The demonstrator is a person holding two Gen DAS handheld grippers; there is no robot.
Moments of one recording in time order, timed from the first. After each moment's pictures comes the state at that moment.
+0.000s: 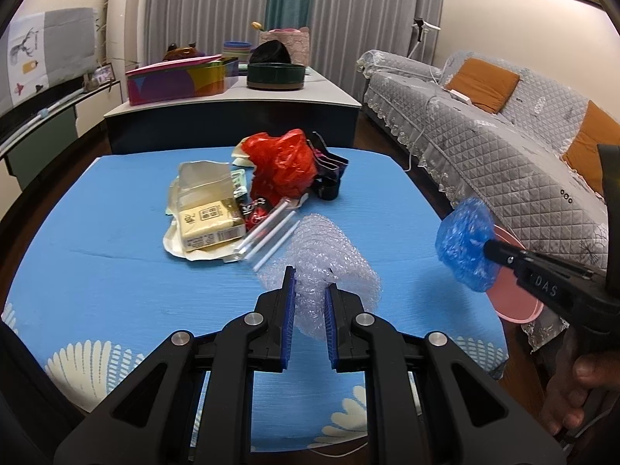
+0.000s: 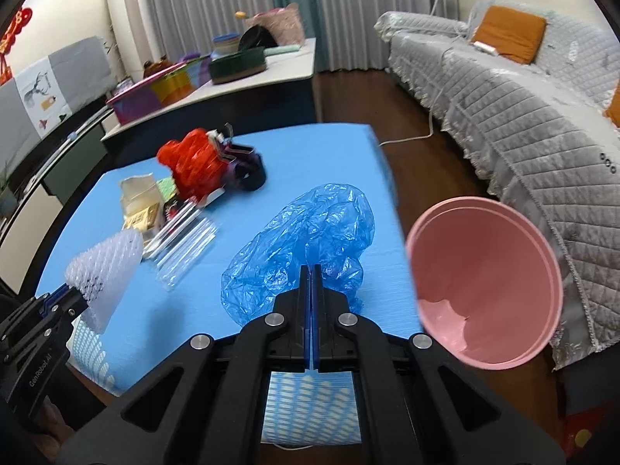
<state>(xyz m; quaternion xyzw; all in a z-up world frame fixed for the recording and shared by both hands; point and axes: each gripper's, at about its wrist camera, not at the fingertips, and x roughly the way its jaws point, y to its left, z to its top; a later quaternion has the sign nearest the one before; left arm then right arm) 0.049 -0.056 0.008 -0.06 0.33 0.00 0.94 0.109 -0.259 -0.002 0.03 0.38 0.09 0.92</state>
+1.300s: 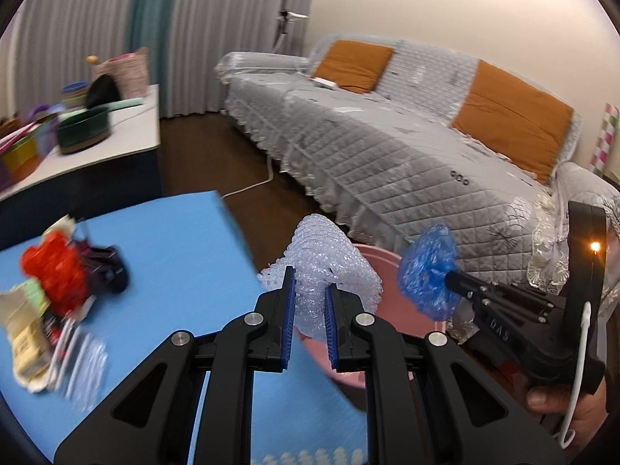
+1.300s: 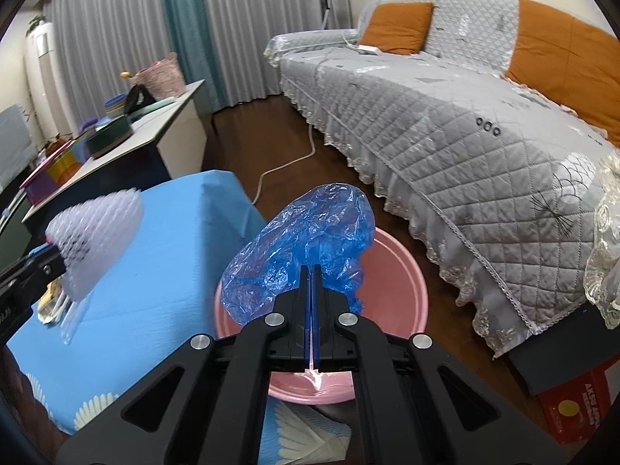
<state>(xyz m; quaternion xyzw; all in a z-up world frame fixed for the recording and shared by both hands) 0.145 -0.225 0.041 -0.01 0.31 -0.24 0.92 0.118 -0.428 -0.004 0.09 0.35 -0.07 0.93</state>
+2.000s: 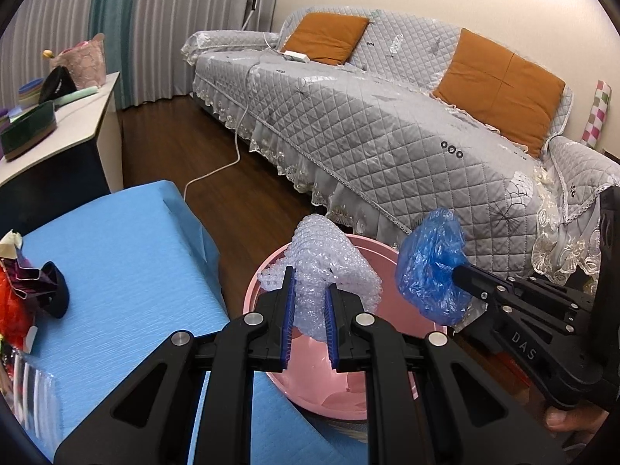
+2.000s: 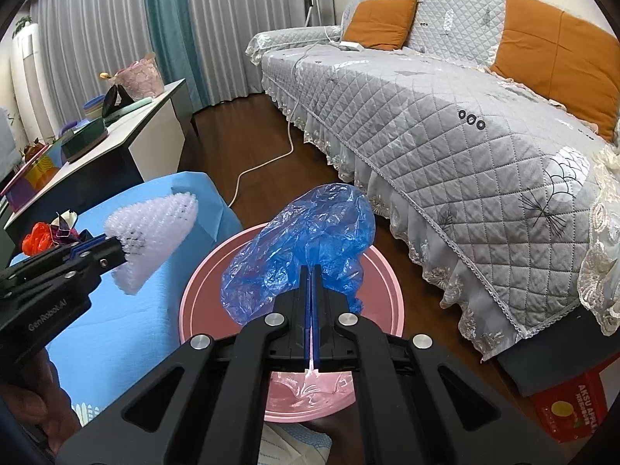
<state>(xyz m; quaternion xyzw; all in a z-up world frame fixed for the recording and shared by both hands) 0.193 -0.269 0.006 0.02 0.35 -0.28 0.89 0.133 -0.448 -0.017 0.09 0.35 -0.09 0.93</state>
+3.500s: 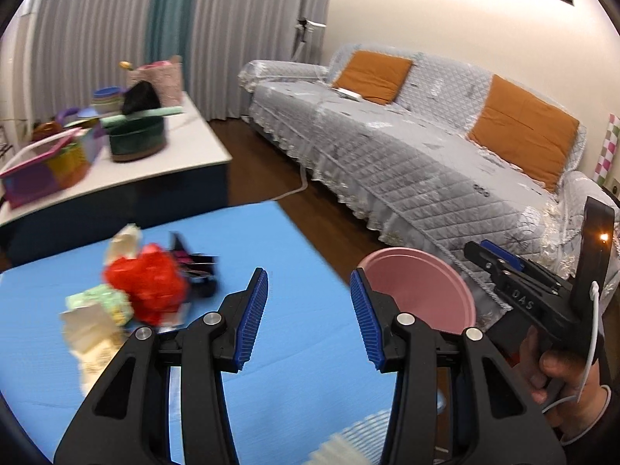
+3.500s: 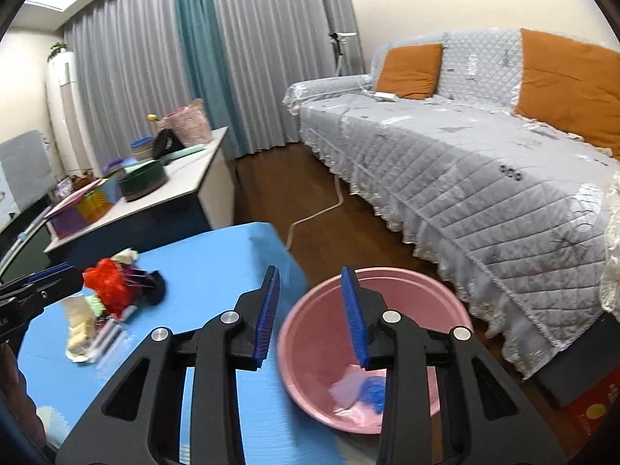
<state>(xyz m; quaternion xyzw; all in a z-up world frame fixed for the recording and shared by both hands) 0.141 -0.101 0.077 0.00 0.31 -0.20 0.93 0.112 -0.358 0.033 0.11 0.26 -0.03 0.96</state>
